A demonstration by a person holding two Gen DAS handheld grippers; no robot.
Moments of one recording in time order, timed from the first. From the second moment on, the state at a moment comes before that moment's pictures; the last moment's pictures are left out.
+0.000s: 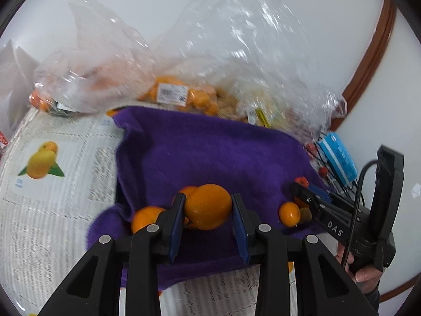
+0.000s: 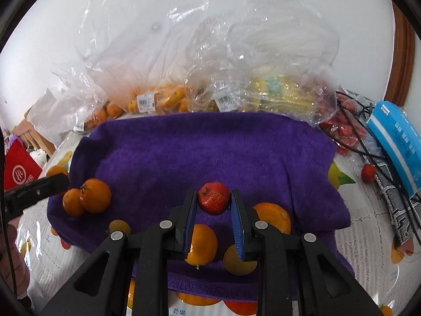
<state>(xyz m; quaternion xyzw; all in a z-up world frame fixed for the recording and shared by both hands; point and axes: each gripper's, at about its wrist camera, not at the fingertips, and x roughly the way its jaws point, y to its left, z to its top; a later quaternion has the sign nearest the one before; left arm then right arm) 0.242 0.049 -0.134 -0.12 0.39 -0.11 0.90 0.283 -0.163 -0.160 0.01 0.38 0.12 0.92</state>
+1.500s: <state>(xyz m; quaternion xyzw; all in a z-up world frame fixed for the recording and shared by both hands) 0.186 0.026 -0.124 -0.08 0.41 -0.10 0.90 0.218 -0.203 -0.122 0.00 0.34 0.10 0.93</state>
